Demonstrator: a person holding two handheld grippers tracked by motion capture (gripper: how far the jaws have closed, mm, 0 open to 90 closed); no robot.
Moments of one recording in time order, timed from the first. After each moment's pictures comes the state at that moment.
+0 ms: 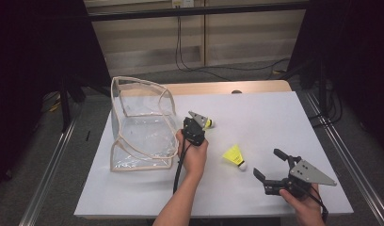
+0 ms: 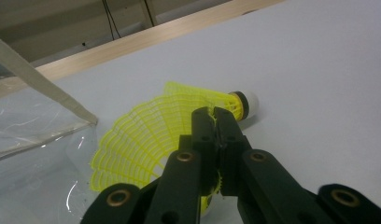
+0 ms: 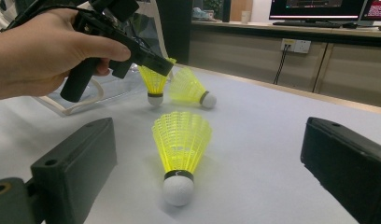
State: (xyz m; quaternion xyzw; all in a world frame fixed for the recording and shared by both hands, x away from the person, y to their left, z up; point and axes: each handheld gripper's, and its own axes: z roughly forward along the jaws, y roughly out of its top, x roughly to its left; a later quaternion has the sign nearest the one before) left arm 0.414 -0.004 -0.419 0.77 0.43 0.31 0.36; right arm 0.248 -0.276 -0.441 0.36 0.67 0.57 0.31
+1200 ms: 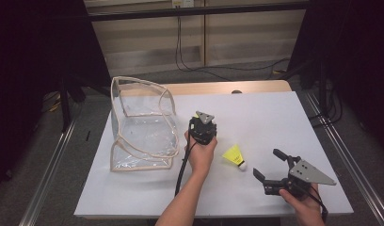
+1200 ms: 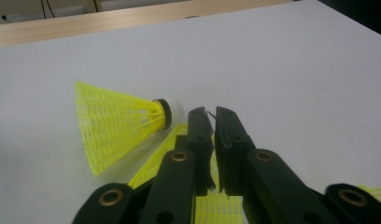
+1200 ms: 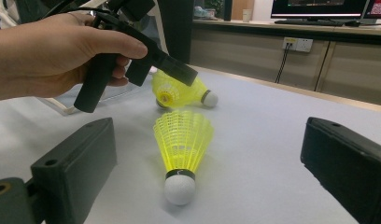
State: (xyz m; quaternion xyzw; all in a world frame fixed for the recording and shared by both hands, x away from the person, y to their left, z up) left arm 0.418 -0.023 -0.421 0.76 0.45 0.19 0.43; right arm 0.248 -0.275 -0.441 0.37 0.67 0.57 0.30
